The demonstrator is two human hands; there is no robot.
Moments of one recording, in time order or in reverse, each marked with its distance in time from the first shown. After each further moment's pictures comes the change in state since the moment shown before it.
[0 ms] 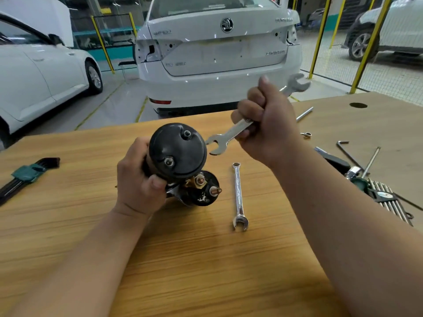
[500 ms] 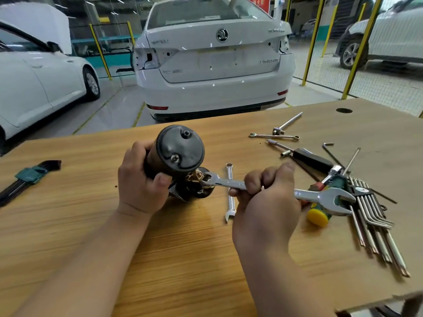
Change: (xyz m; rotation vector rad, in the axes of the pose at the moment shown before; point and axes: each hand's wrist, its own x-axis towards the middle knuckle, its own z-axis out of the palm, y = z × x) left_hand -0.008 0.013 -0.003 0.184 0.075 0.011; right_hand -0.109 0.071 0.007 0.062 0.547 -0.442
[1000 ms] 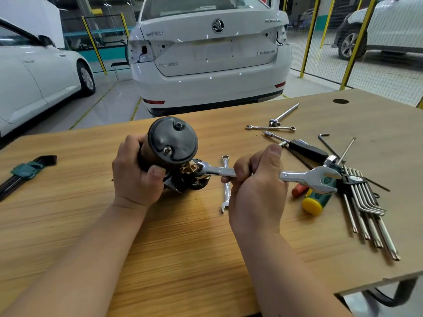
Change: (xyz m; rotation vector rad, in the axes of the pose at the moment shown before) left_hand -0.002 0.006 -0.002 0.005 0.021 0.001; right_hand 0.012 0.012 -0.007 -0.141 -0.217 -0.150
